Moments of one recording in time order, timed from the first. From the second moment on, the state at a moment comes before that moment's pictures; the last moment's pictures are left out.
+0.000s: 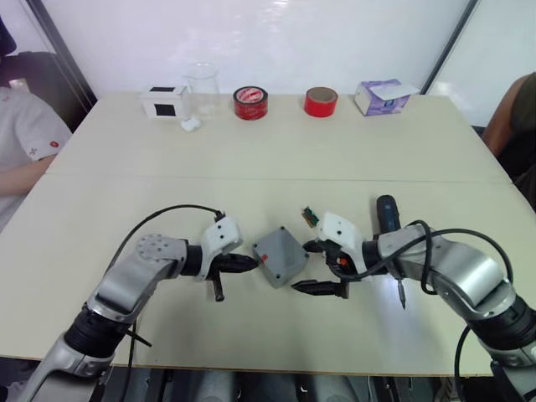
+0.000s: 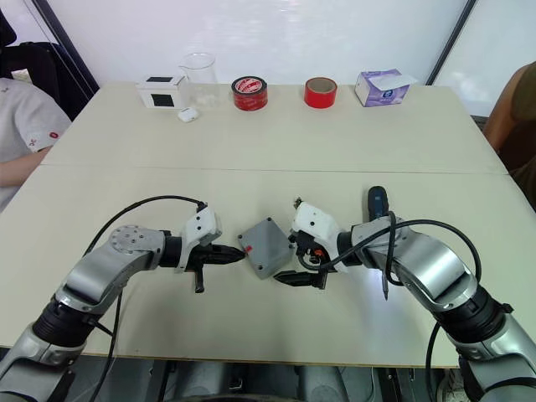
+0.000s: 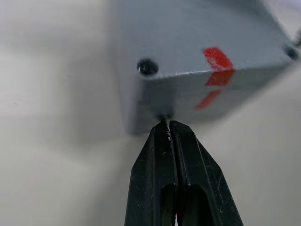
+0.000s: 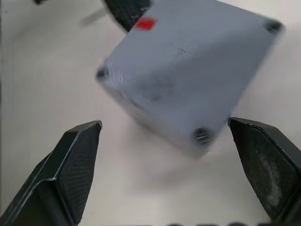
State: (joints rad) left arm -0.37 0.62 -0.26 -0.25 -0.29 0.70 -0.97; right arm -0.47 -0.81 0.31 -0.51 0.57 1.03 0.82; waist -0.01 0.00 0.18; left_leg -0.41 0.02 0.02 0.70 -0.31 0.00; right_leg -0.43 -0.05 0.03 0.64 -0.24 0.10
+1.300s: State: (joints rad) left arm -0.37 0.61 -0.26 -0.24 -0.27 0.69 -0.95; right arm -0.42 -0.56 0.20 -0.53 0.62 1.33 0.54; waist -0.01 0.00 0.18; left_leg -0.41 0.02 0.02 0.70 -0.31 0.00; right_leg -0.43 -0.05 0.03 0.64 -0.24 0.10
